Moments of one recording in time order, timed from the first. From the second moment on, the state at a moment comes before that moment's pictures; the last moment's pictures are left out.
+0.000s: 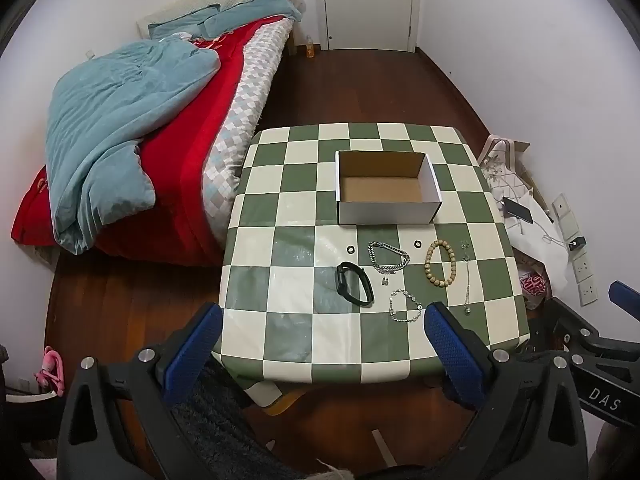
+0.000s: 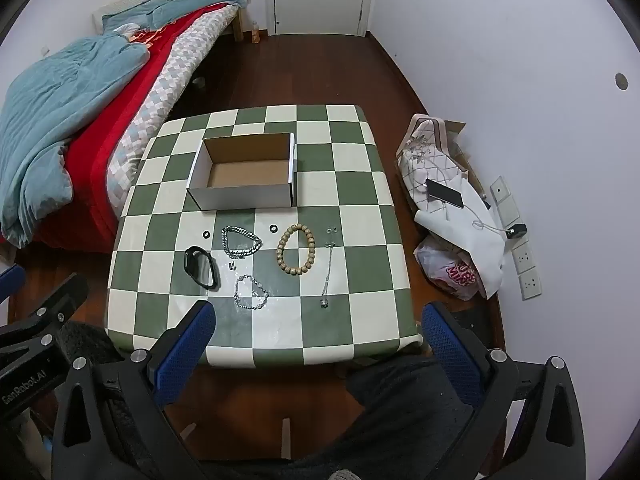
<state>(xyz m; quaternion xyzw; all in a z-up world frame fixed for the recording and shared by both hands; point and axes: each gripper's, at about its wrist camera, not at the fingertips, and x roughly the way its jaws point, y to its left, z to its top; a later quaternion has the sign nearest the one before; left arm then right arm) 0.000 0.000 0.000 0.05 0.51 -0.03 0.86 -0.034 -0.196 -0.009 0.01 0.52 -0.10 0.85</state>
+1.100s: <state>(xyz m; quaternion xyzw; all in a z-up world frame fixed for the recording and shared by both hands) -0.002 0.001 0.001 0.05 0.51 -0.03 0.86 -0.034 -0.196 -0.008 0.00 0.52 -0.10 0.85</state>
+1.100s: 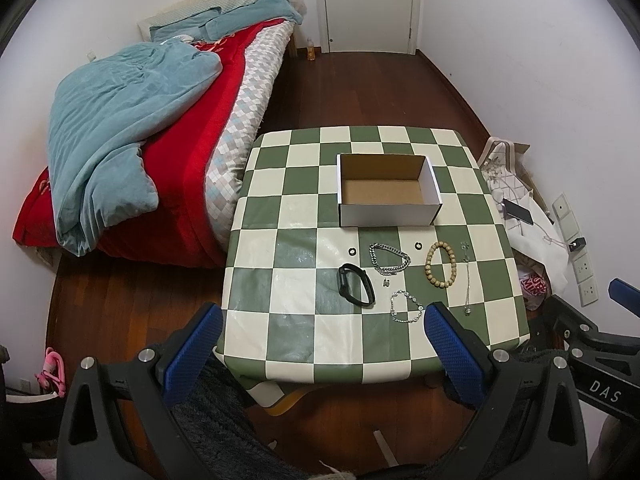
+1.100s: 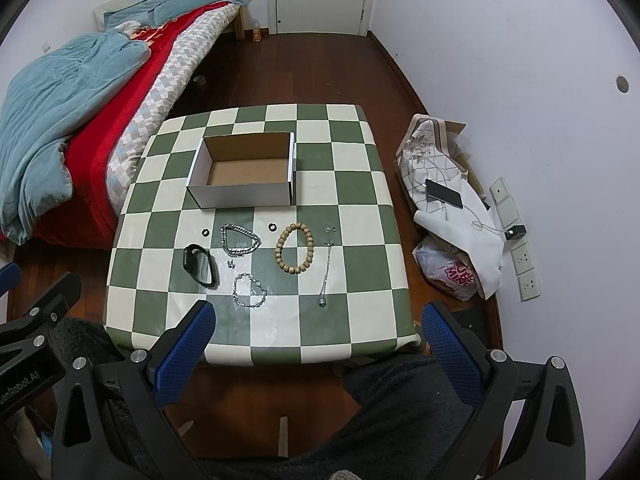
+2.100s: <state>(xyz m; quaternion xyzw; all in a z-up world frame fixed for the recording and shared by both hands) -0.002 -0.004 0.014 0.05 0.50 -0.04 0.86 -0.030 -0.199 0.012 0.00 0.52 -0.10 0.85</state>
